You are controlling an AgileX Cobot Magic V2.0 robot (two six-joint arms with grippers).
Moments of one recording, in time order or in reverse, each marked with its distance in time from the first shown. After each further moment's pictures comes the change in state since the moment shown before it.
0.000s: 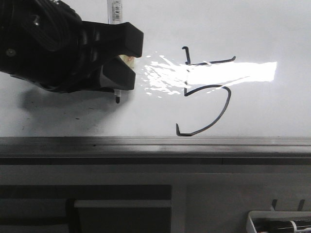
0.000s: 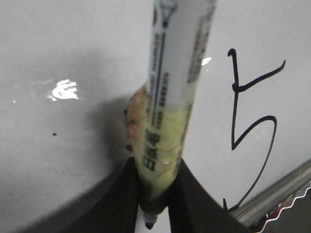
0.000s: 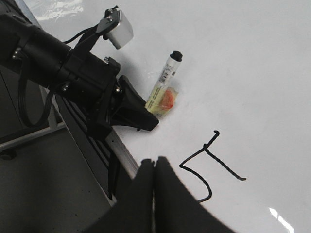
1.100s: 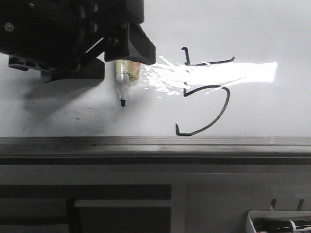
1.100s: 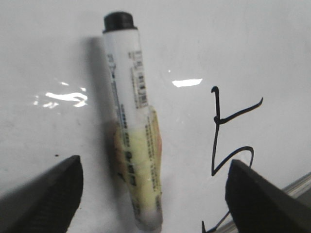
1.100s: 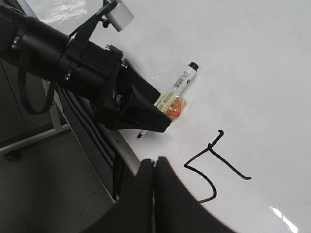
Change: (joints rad) left arm -0.010 -0.049 -0.018 -0.077 -0.017 -0.002; right arm 0.000 -0.002 0.000 0.015 0.001 0.002
